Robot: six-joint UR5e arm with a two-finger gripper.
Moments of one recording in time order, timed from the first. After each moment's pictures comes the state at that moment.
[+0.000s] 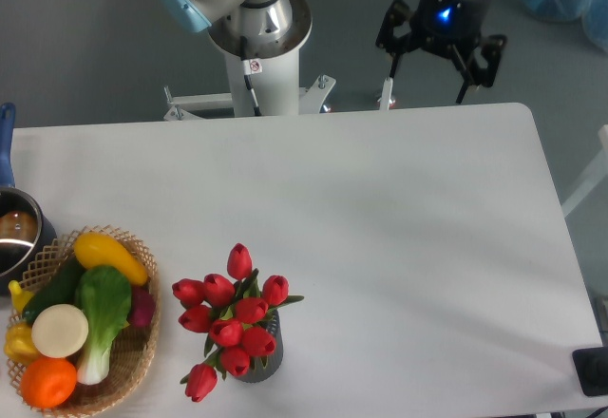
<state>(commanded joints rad) 2.73 -1.66 -1.41 -1.63 1.51 1.22</state>
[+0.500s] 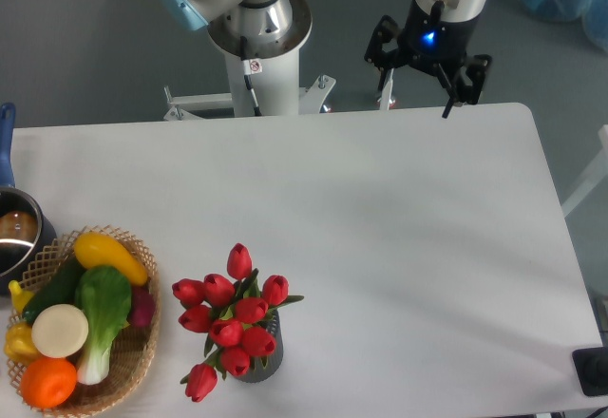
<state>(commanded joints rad) 2.70 -1.67 -1.42 -1.64 1.51 1.18</state>
